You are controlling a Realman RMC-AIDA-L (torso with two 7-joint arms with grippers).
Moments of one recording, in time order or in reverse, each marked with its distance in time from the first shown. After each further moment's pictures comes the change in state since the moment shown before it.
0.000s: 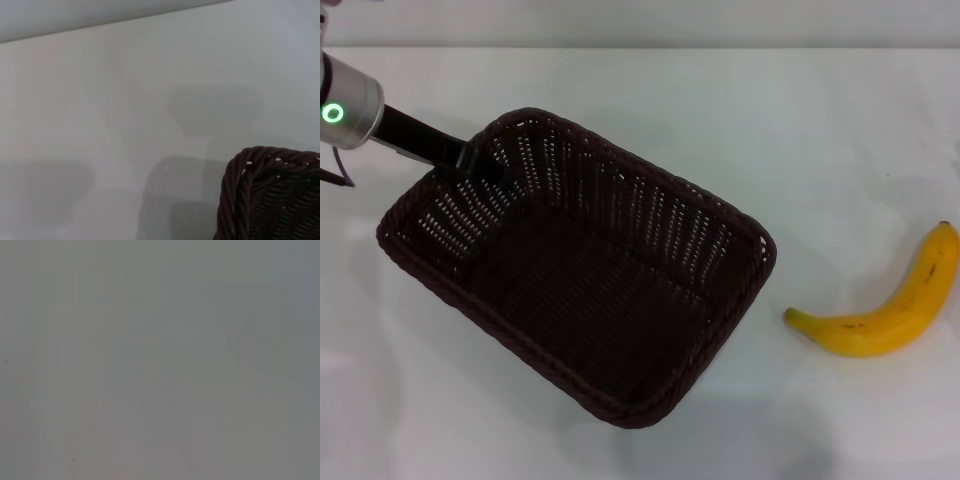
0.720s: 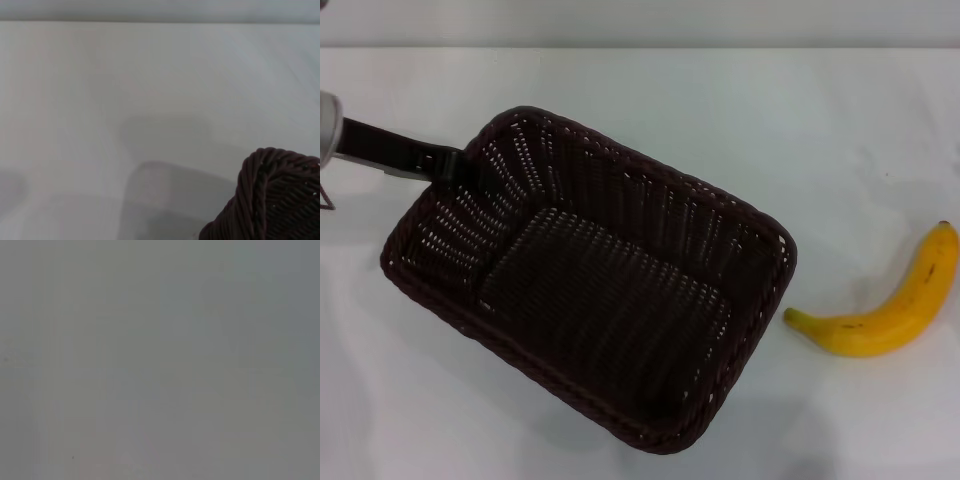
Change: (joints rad) left arm 0.094 0.039 -0.058 0.007 -0.179 -0.099 0.026; right arm -0.008 0.002 -0.001 0.003 0.000 0.003 0.000
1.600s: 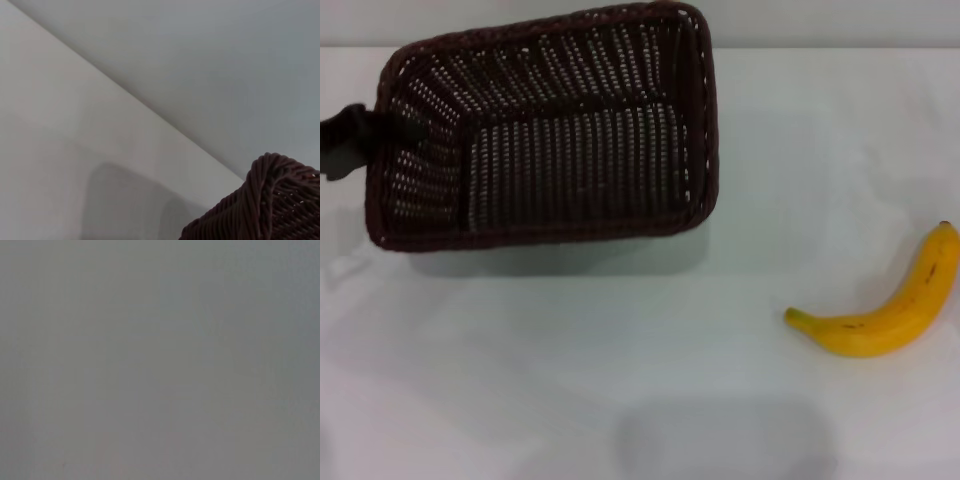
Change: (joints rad) left arm 0.171 0.028 -0.265 -0.179 -0.299 0.169 -0.036; right arm -0.002 -0.004 0.010 -0.011 0.005 0.001 0.000
